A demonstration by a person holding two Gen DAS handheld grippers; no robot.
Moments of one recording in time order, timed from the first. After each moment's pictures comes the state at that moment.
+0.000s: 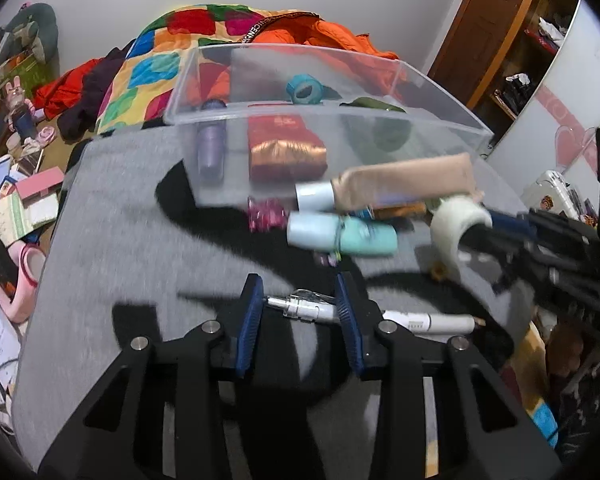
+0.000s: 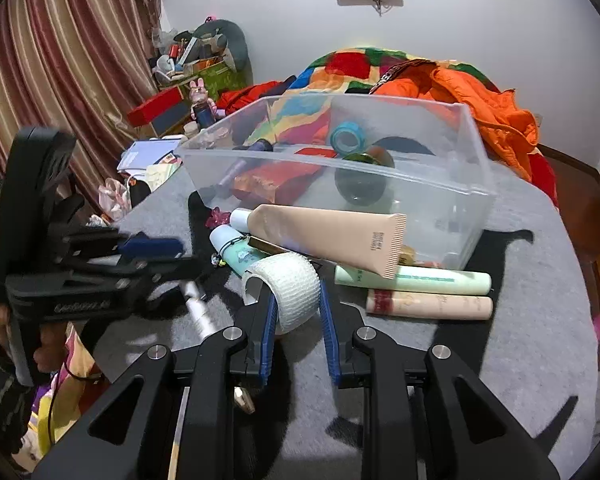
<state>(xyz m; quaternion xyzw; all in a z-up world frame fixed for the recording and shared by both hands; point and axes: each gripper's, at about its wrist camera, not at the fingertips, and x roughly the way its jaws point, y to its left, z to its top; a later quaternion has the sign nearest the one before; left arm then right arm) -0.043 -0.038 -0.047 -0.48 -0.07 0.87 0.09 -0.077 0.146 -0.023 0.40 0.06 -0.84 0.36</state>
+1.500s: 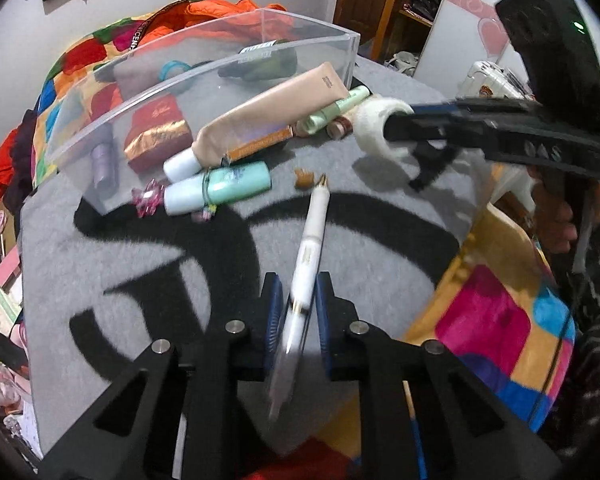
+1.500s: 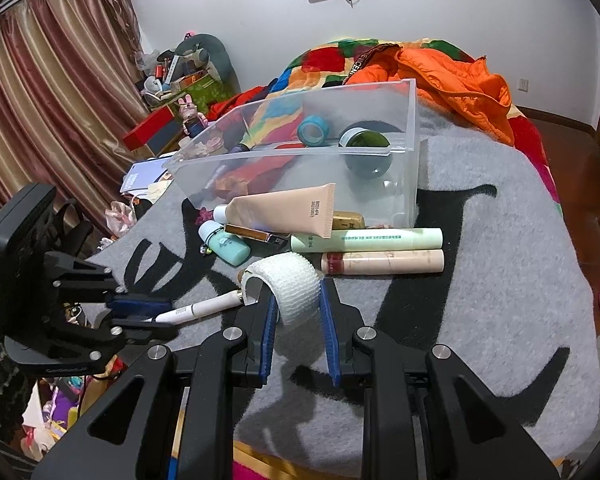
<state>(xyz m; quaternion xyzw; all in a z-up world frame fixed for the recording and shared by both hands) -0.019 0.017 -0.040 -0.50 0.08 0.83 0.23 -0.077 0.191 -0.022 0.43 0.00 -0.83 0.35</state>
